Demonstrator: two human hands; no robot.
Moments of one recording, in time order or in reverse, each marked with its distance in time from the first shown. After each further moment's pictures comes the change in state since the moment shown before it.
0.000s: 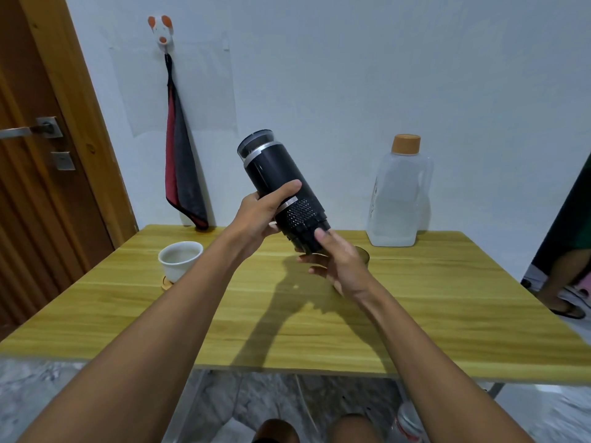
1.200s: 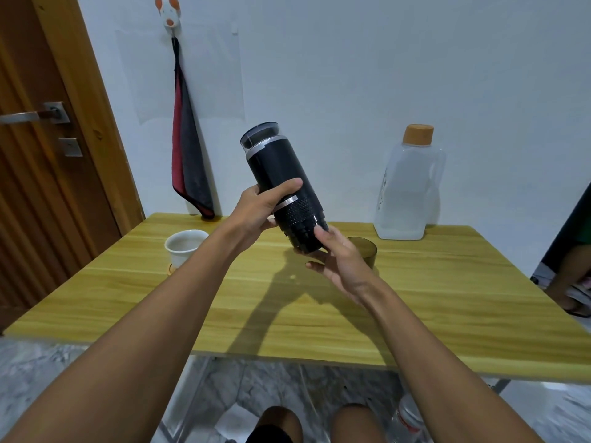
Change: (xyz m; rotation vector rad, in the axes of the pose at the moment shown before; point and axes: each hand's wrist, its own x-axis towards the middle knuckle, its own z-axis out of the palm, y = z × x) left_hand -0.002 -0.006 -0.016 0.002 0.004 -0.007; right_hand 0.007 0.017 0.000 0.039 -0.036 0.058
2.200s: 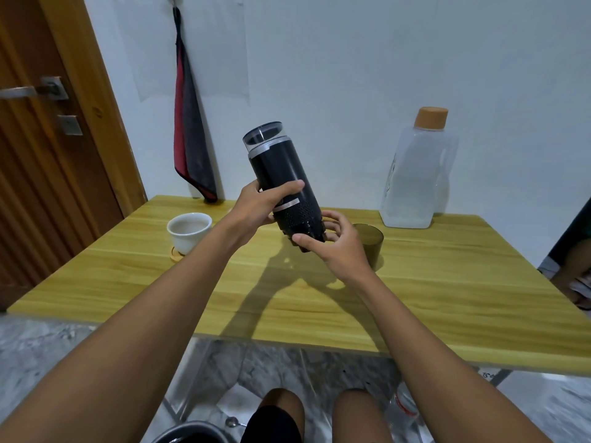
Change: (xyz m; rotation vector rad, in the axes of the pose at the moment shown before) left_hand 0.004 -0.028 -0.014 0.117 0.065 -0.008; right_hand 0.004 0.016 0.001 -0.505 0.265 -0.178
